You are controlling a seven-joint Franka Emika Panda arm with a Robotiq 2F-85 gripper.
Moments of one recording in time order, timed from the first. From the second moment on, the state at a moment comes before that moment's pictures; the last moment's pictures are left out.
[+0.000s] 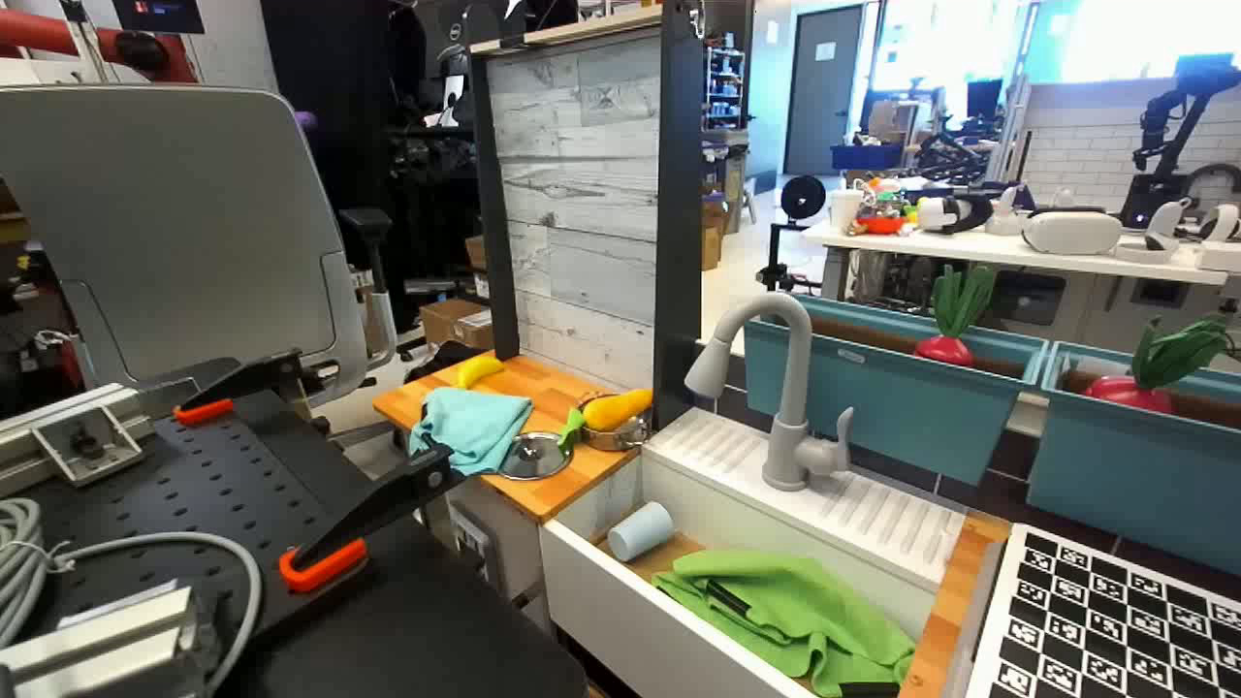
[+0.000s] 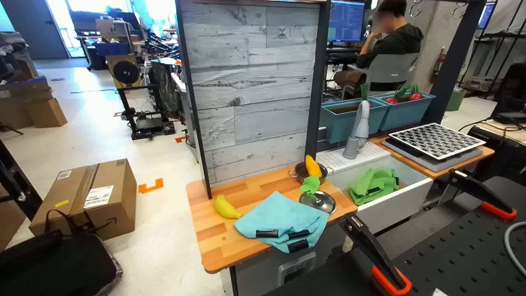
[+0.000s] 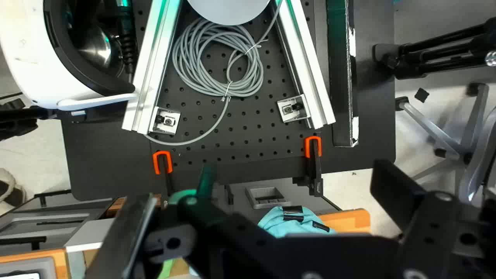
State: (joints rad) arm 0.00 -0.87 -0.10 -2.69 0.03 1.60 -0.05
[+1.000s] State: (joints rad) arm 0.00 -0.87 -0.10 -2.70 0.03 1.61 -0.04
